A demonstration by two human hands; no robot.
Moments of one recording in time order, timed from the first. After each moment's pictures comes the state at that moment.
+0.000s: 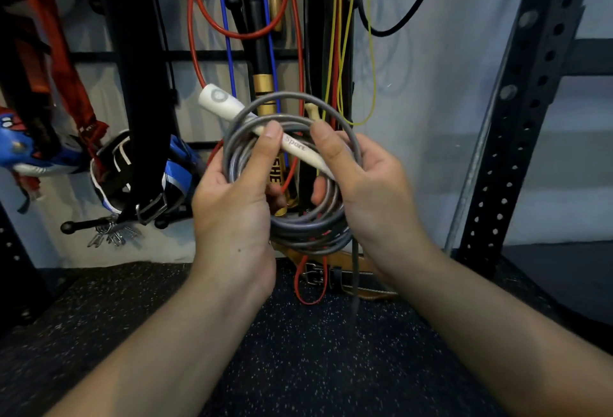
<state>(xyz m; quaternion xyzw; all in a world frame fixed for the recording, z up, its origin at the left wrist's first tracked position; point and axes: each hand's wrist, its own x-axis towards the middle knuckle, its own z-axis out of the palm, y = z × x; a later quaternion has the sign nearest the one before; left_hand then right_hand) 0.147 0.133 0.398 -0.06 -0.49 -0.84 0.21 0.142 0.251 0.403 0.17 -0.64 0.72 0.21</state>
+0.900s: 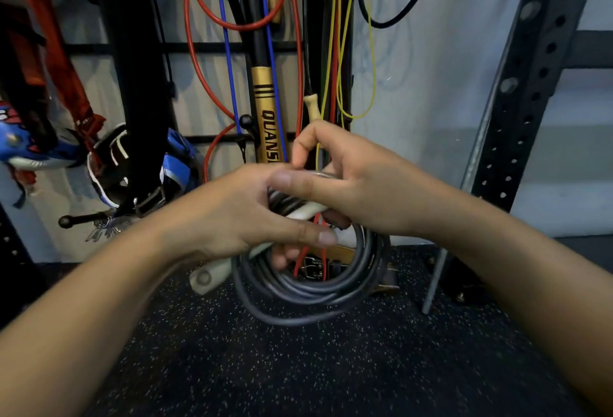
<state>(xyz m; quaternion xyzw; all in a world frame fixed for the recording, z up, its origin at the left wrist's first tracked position) 0.148 0.096 0.425 -0.31 -0.84 -0.44 -0.06 0.133 0.274 0.423 0.33 -0.85 0.41 0.08</state>
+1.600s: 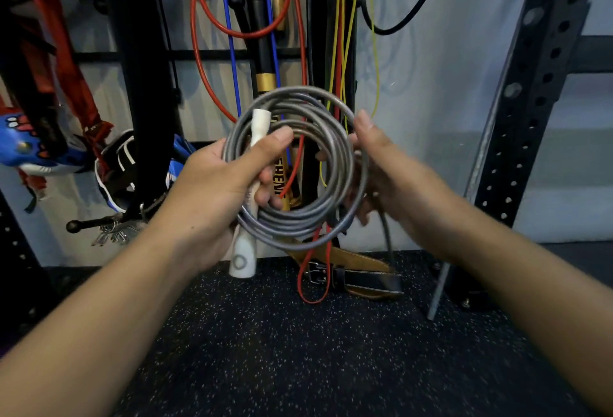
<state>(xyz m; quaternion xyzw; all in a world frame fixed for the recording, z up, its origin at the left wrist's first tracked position) 0.132 0.091 0.417 -0.15 -0.63 -0.76 0.09 0.132 0.292 0.411 0.22 -0.77 0.59 0.07</state>
